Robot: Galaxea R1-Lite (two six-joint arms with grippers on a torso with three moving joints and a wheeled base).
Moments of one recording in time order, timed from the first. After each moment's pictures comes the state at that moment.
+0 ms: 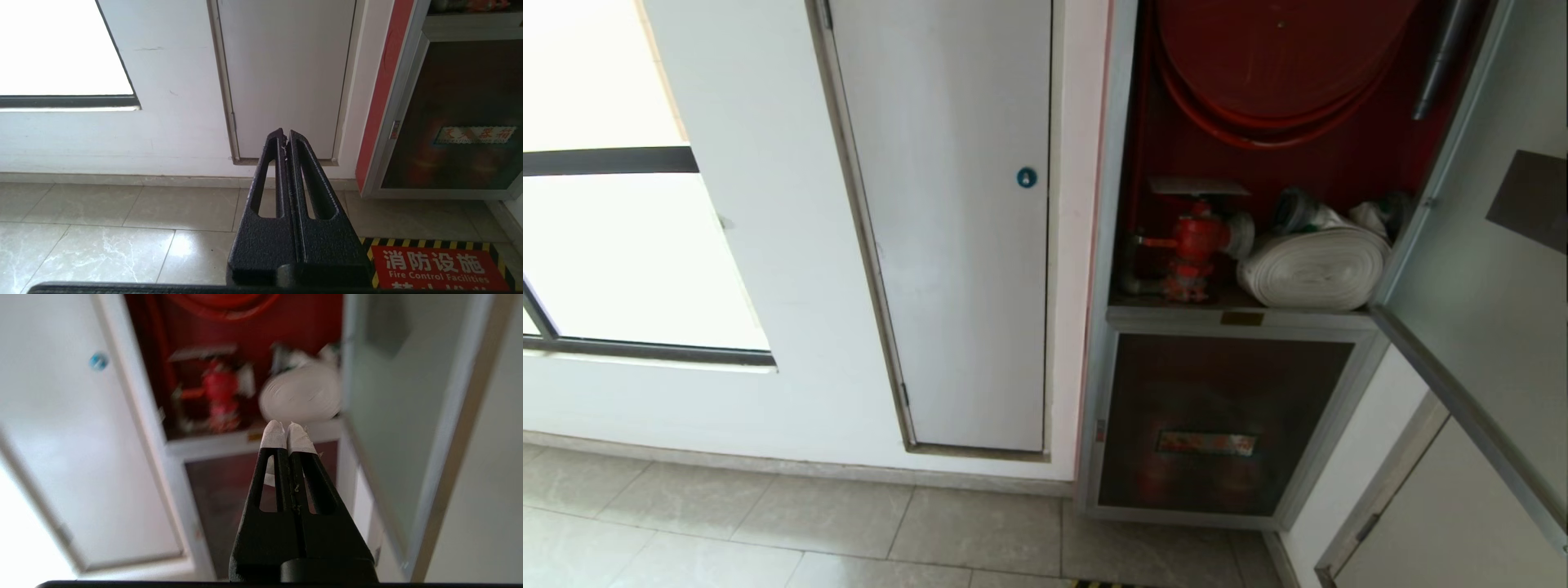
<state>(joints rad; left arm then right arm) -0.01 0.00 0.00 -0.02 -0.03 0.03 -0.07 0.44 -0.52 -0.13 -0.18 0.08</state>
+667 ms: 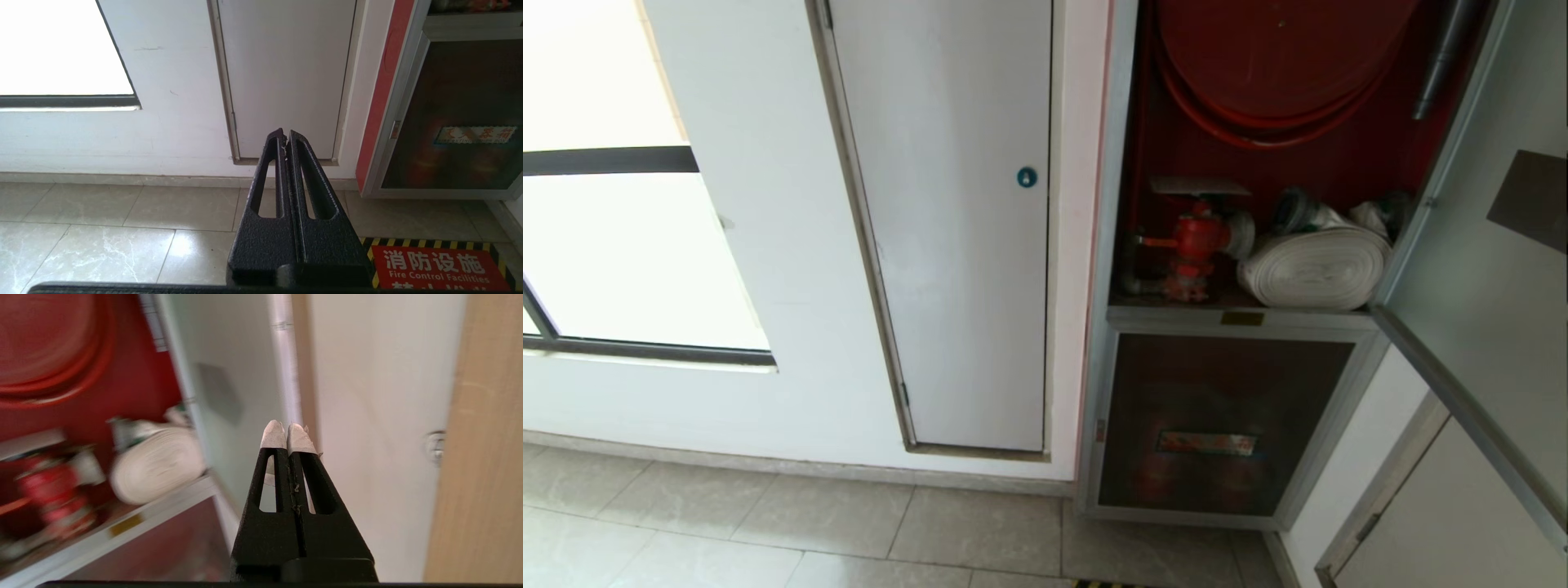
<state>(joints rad) -0.01 0.00 0.00 -0.02 -0.03 0.03 -0.48 0.81 -0.64 -0.45 -0.34 0.08</state>
